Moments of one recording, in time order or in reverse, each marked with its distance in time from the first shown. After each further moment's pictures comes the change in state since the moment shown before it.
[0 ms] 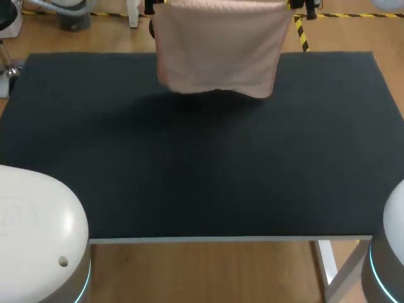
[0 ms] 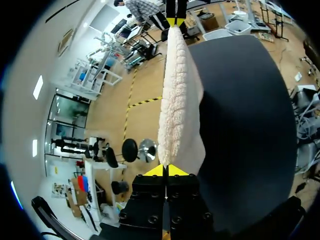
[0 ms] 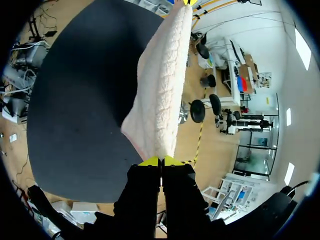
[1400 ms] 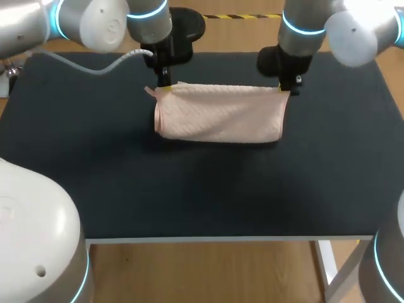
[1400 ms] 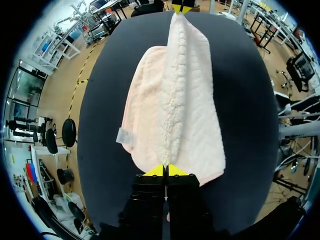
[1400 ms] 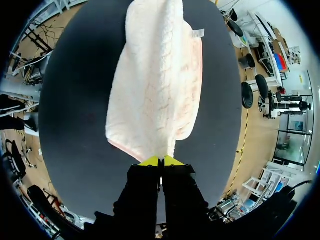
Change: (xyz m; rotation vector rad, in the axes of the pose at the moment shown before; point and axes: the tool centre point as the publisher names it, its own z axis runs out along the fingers) left arm 0.154 0.040 0.149 -0.138 0.428 -0.129; right arm 0.163 0.001 0.138 0.092 0.339 0.126
